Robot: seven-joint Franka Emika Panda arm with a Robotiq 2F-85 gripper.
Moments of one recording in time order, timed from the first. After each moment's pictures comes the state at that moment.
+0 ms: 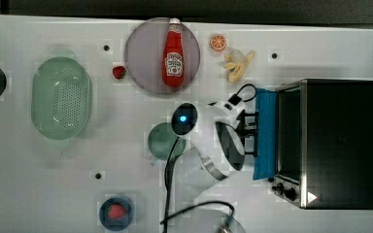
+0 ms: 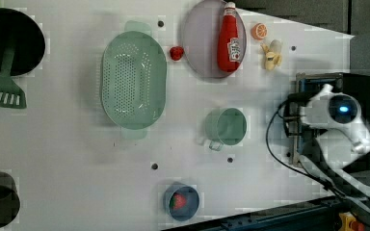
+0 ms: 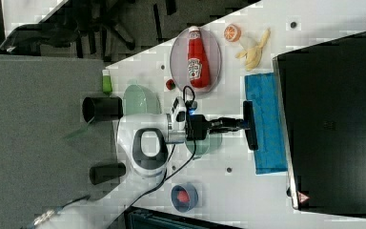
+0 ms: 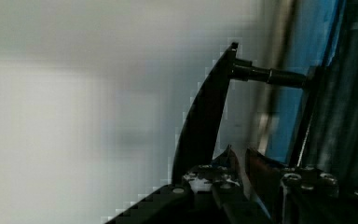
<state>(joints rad) 0.14 0.32 -0.26 -2.30 -0.81 0.84 -0.35</state>
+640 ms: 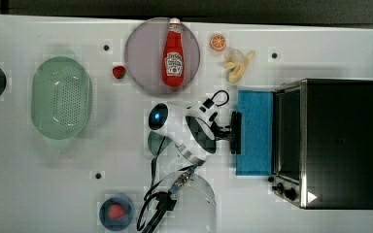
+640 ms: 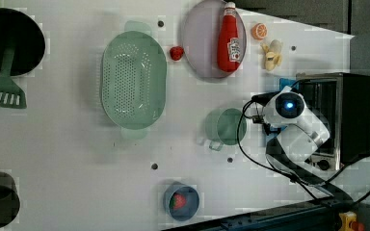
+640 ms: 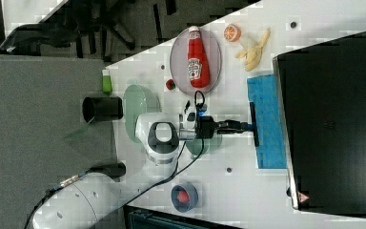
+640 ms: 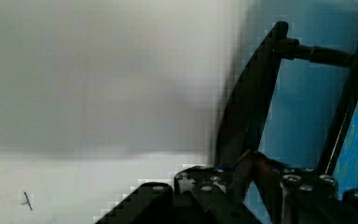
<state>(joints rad) 0.20 0.55 -0.22 -2.22 -0.82 0.84 -0.16</state>
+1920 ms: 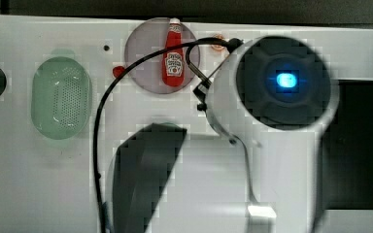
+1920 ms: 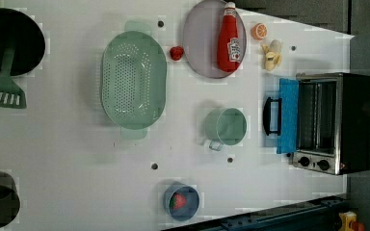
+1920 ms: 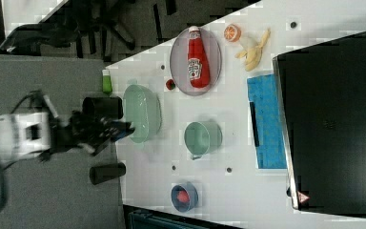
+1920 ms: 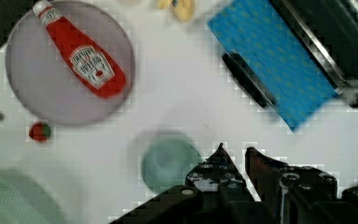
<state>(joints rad) 0.17 -0.11 -0.25 -1.78 -0.04 0.07 -0.12</state>
